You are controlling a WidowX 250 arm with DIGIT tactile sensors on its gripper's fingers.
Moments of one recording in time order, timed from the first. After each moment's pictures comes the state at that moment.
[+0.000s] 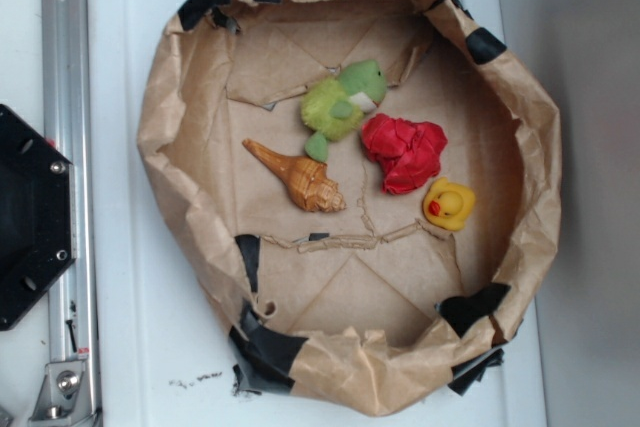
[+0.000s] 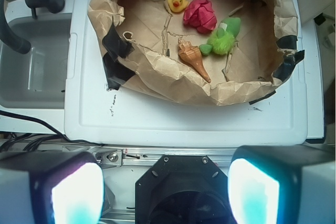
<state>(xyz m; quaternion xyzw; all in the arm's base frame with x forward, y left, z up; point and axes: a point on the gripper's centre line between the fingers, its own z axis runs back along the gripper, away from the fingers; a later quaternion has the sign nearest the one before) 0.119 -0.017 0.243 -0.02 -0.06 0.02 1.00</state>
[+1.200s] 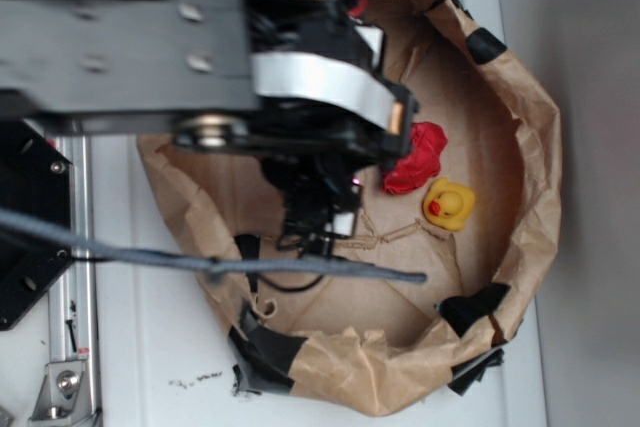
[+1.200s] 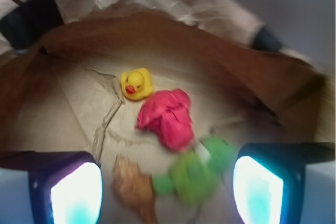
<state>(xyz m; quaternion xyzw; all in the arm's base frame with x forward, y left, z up) 0.274 0.034 0.107 0.04 -0.16 -0.11 0.98</state>
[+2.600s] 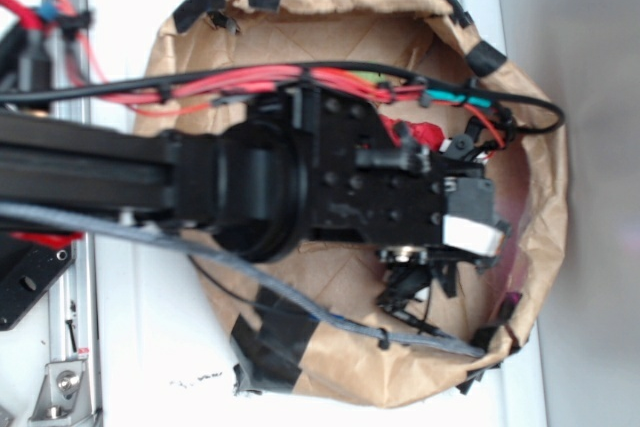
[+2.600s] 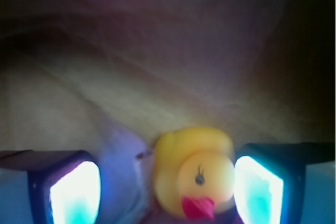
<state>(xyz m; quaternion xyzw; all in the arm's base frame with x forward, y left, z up) 0.334 -0.007 0.026 0.05 -0.16 -0.21 0.96</state>
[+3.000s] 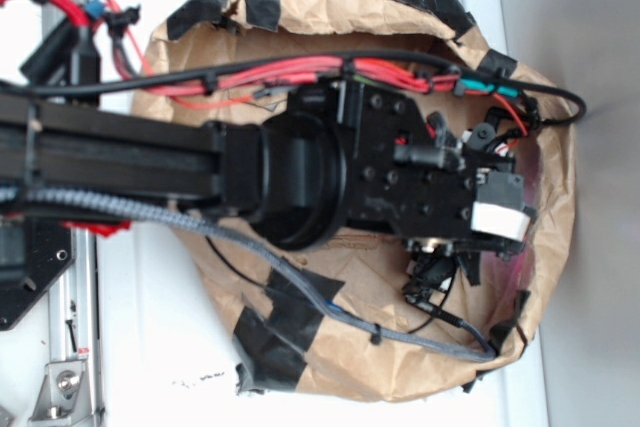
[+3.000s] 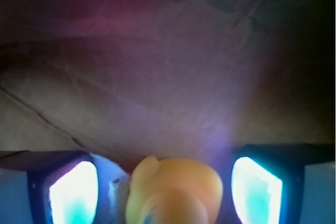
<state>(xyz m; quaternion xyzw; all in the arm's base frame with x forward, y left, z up) 0.345 0.024 0.025 0.07 -0.16 -0.17 0.97</state>
